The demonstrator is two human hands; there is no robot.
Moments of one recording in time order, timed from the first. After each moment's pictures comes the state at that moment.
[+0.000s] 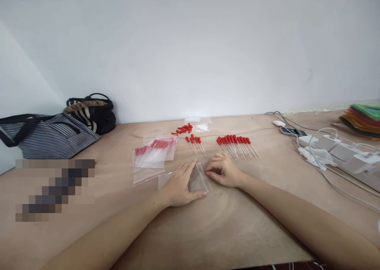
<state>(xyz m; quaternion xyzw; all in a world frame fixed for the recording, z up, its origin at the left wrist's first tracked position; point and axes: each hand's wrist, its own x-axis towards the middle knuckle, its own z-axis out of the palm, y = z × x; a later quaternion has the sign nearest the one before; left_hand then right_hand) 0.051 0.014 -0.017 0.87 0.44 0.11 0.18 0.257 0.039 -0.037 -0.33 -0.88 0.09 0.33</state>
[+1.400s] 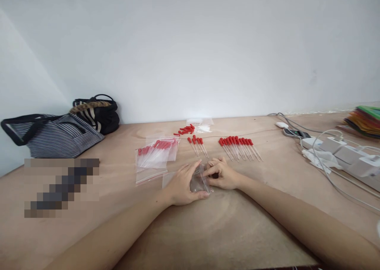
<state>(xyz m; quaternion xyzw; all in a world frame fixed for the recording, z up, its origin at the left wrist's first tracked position) 0.052 0.014 -0.014 0.87 0.42 0.14 0.20 0.247 0.042 -0.042 -0.35 -0.89 0.18 0.25</state>
